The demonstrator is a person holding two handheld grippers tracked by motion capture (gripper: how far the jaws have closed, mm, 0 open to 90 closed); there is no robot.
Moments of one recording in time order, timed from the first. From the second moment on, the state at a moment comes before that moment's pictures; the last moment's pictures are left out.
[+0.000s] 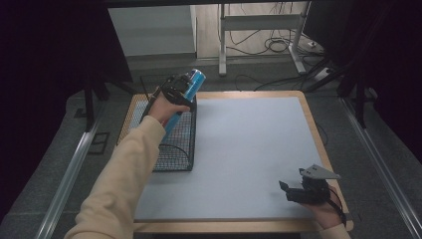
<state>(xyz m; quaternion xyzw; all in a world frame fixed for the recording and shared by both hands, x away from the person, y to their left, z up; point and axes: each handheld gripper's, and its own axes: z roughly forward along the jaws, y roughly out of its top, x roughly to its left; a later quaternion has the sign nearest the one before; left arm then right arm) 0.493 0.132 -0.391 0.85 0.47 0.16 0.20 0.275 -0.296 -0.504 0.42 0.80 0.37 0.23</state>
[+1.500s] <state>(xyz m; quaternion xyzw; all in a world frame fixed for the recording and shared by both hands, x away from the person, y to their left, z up) 0.295 0.082 -0.443 0.87 0.31 0.09 0.36 0.271 -0.293 -0.501 0.41 0.79 0.38 0.25</state>
